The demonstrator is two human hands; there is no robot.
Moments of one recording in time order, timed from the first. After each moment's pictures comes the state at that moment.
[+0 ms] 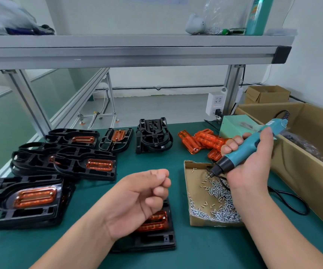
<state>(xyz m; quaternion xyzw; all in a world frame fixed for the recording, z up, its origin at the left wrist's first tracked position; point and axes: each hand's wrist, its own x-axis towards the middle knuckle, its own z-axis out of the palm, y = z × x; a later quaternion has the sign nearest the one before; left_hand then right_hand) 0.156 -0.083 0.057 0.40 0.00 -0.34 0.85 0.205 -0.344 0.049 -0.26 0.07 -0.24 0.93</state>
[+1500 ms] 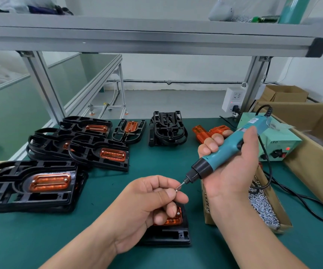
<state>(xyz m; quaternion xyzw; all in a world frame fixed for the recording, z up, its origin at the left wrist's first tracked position) 0.134 -0.065 0.027 0.56 -0.04 -0.23 0.79 0.186 -0.249 0.053 -0.26 -0.02 -0.17 0.95</state>
